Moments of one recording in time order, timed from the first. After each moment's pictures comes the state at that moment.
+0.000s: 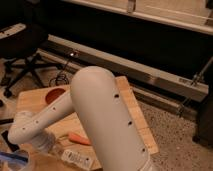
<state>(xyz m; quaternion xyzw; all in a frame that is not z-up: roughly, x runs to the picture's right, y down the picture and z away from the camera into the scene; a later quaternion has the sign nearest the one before) -0.253 0.312 0.740 -0.35 0.18 0.07 0.92</state>
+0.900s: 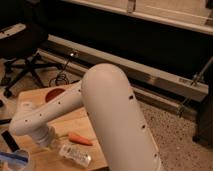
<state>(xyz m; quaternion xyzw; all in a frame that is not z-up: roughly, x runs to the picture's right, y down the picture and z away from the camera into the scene) -0.262 0.275 0.727 -0.35 0.13 0.11 0.92</state>
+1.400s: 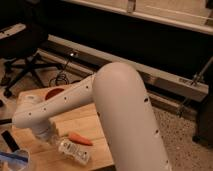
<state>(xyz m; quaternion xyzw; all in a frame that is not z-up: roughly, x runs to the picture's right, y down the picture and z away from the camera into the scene) -0.264 0.248 0.718 -0.35 0.10 0.14 0.92</state>
